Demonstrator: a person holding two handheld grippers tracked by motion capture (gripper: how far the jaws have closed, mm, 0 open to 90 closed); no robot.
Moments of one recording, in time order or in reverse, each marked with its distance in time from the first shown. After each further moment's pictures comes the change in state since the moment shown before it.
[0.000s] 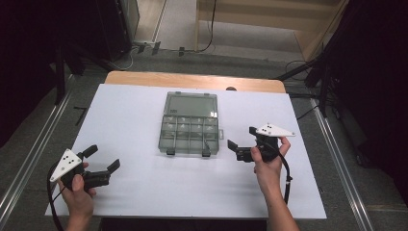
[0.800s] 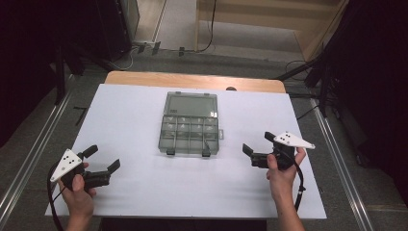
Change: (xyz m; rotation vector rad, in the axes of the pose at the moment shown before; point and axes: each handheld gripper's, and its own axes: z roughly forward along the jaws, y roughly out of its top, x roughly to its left) left arm 0.000 0.000 0.000 0.001 0.002 -0.001; right arm -0.020 -0.023 -0.034 -0.069 -0.066 0.027
